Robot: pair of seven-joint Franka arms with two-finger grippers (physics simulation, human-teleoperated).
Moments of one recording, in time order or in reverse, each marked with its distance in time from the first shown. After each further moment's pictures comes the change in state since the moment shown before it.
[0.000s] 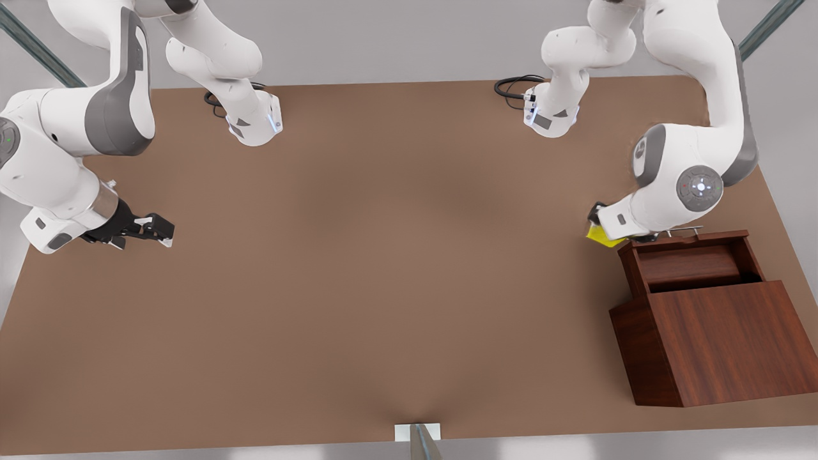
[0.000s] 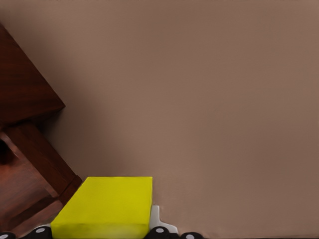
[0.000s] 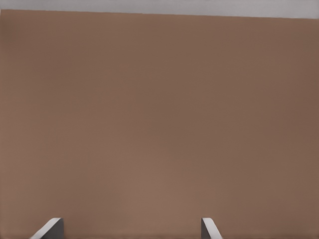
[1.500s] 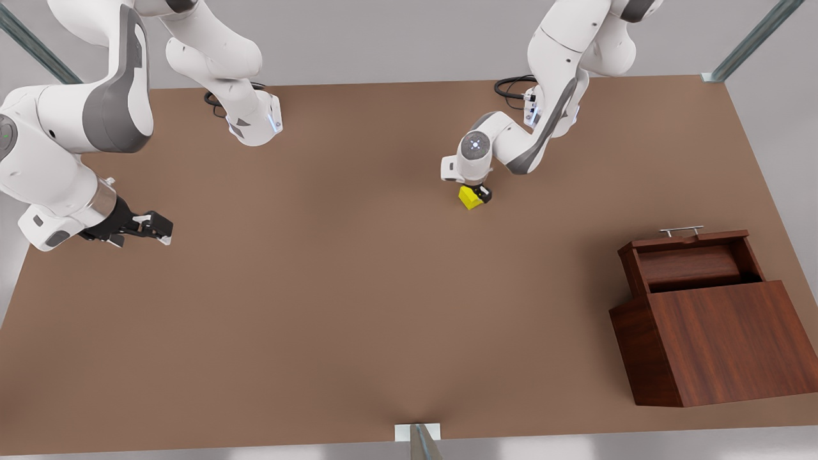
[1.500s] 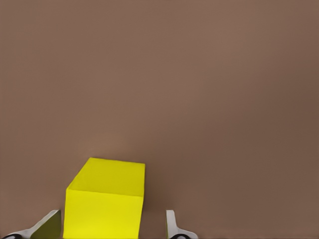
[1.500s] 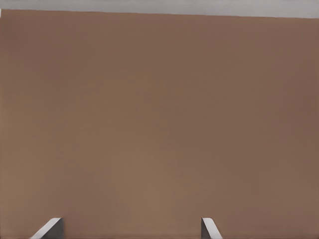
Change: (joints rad) left arm -0.575 0.015 -0.148 -0.750 -0.027 0.735 -0.415; right arm -0.002 -0.006 0.000 0.003 0.000 -0.009 0.001
